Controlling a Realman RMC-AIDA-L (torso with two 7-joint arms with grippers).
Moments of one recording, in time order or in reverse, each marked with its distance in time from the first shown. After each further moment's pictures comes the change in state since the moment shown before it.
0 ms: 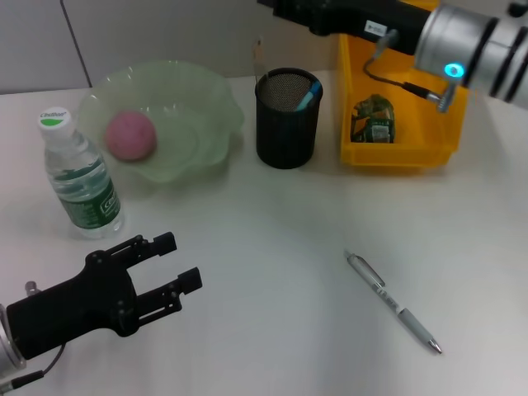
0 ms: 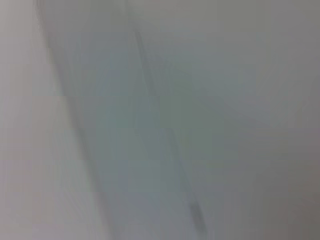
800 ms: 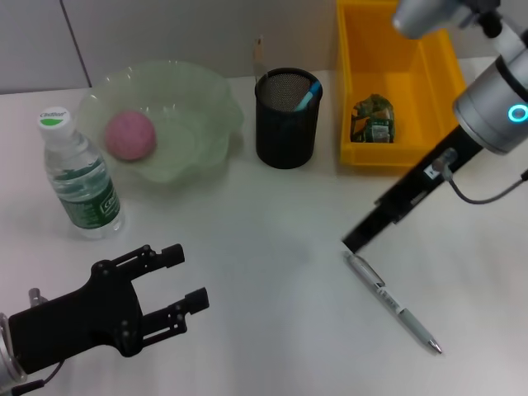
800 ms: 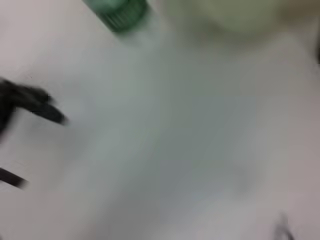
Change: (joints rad) left arm 0.008 0.001 0.025 0.007 0.014 0.042 0.084; right arm 0.147 -0.029 -0.065 -0.507 -1.202 -0.765 1.138
